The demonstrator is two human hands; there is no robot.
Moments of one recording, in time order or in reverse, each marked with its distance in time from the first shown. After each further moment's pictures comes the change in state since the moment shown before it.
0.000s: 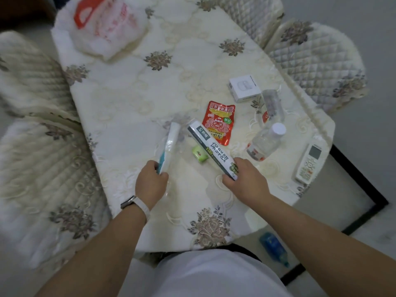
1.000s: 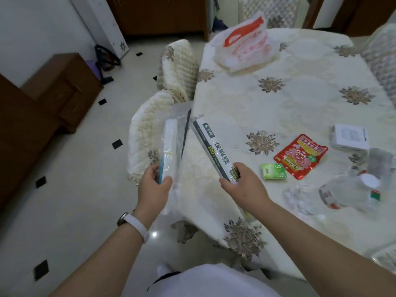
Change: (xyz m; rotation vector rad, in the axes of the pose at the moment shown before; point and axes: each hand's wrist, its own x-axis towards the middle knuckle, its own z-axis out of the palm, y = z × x) left_hand -0.168 -0.046 -0.085 -0.649 0.627 -0.279; right_hand -0.030 -0.120 0.004 0.265 -0.354 -0.503
